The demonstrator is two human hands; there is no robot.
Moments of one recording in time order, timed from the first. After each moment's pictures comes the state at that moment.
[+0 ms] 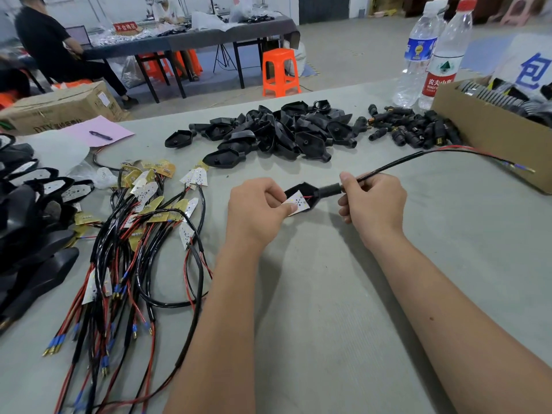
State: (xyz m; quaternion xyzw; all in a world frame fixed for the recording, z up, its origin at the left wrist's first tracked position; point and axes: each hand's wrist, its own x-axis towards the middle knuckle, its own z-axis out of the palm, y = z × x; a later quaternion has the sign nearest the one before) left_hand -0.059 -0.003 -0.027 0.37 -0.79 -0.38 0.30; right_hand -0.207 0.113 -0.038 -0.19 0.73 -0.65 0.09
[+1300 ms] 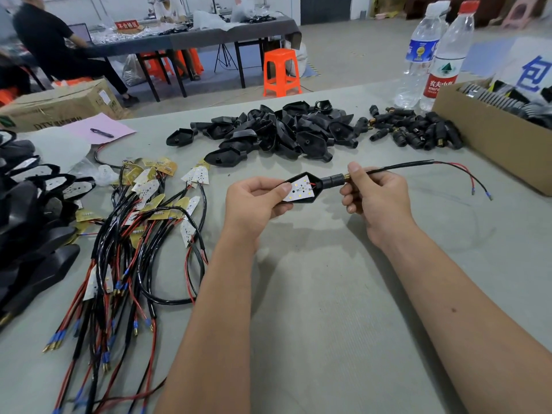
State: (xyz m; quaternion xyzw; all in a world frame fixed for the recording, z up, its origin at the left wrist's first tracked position) left_hand -0.056 0.000 -0.020 0.33 -0.57 -0.66 0.35; right_hand -0.219 0.118 -0.035 -0.19 0.58 -0.76 0.23
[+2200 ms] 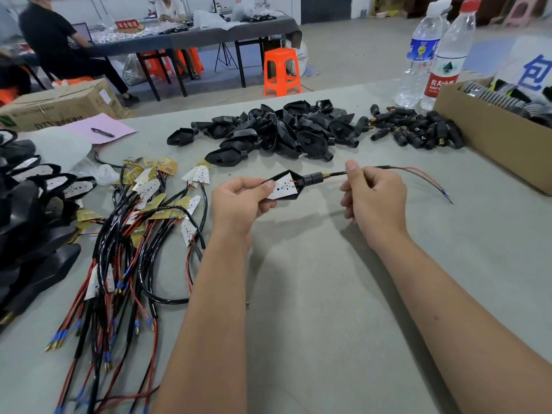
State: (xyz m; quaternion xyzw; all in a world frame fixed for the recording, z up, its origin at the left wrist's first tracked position) left_hand -0.048 -0.010 -0.016 0.39 -0.52 -0.65 0.39; right_hand -0.210 0.118 -0.039 -0.28 0.72 -0.64 0.06
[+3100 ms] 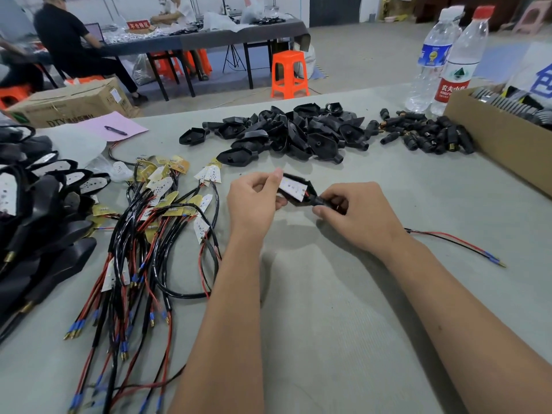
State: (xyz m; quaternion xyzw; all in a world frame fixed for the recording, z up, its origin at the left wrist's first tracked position) left_hand -0.052 -0.005 -0.016 0.39 -0.62 -0.55 0.41; right_hand -0.192 0.118 -0.029 -0.53 0.76 -0.38 -0.01
